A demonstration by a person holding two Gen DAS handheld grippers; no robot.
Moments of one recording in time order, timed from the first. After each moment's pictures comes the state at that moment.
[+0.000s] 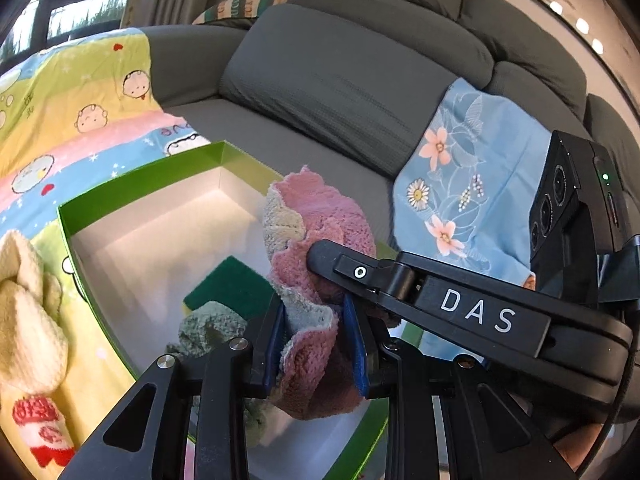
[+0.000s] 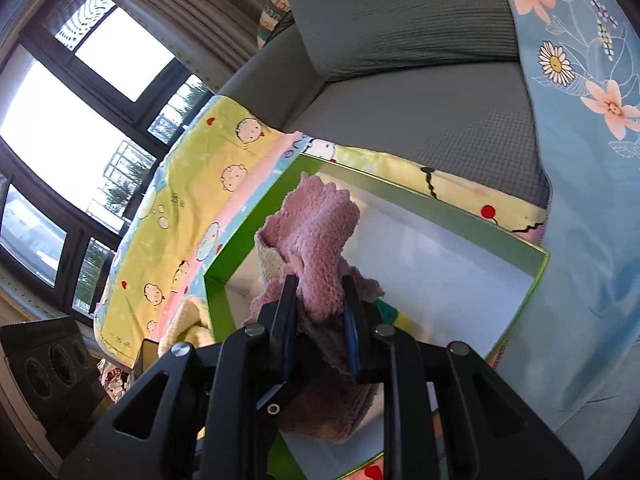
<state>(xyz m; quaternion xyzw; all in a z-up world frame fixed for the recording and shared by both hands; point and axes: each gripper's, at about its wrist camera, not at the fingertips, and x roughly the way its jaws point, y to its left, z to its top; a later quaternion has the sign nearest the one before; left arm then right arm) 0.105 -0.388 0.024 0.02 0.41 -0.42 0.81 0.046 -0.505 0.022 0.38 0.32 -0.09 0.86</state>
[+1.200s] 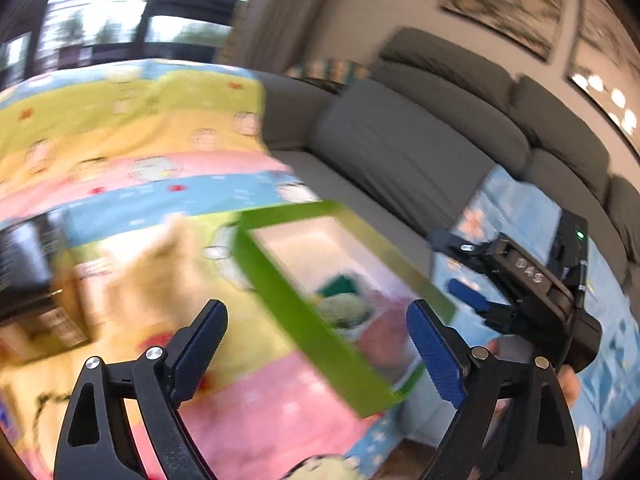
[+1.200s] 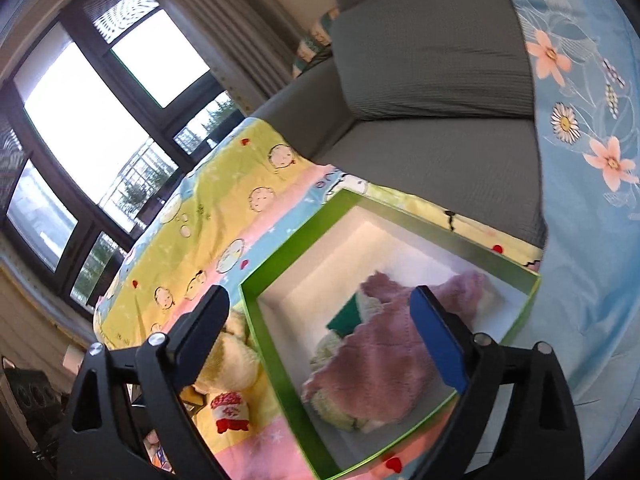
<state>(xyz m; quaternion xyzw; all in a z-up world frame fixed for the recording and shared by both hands) 0.075 -0.219 0.074 -0.08 0.36 -0.31 0.88 0.030 -0.474 0.070 0.32 0.27 -0.08 0.91</state>
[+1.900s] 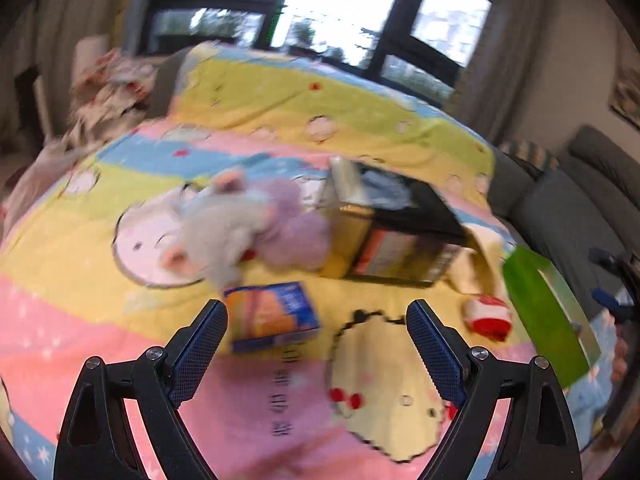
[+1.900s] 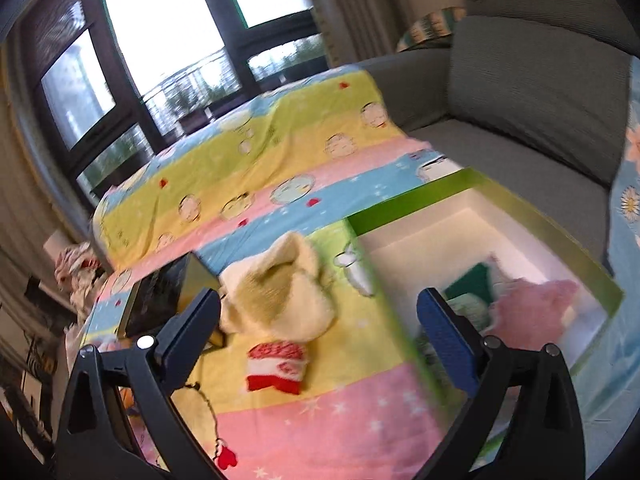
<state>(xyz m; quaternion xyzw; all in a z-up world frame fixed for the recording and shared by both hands) 0.004 0.034 -0.004 -0.18 0.33 0.01 0.93 0.074 -0.340 0.069 0.16 0.33 0.02 0.93</state>
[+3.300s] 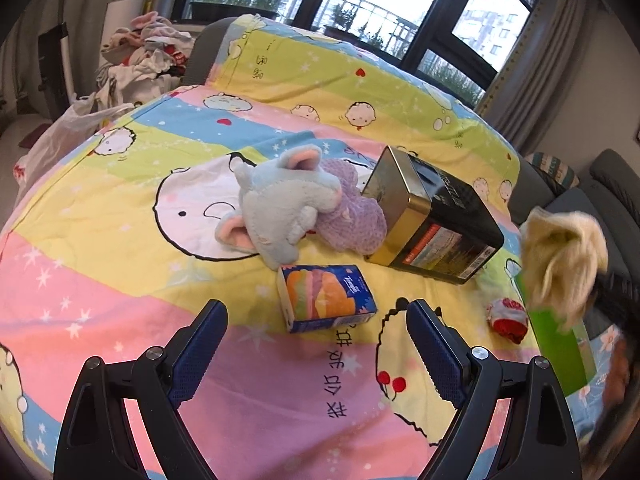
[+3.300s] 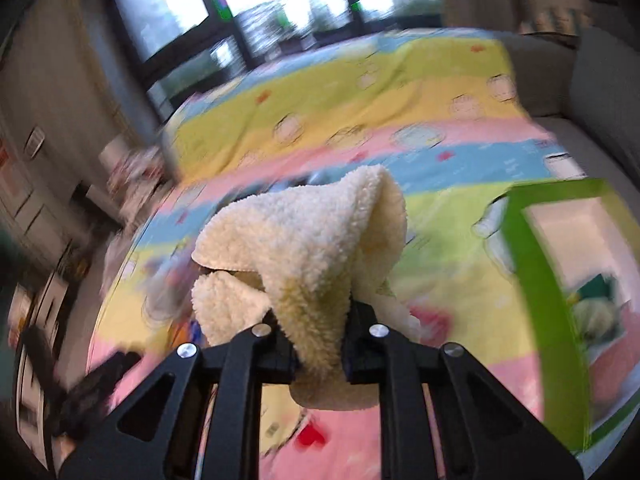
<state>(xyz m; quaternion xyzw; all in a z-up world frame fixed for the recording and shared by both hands) -0.006 0.074 -0.007 -0.21 0.36 0.04 0.91 0.076 -0.221 0.060 0.07 0.41 0.20 0.89</state>
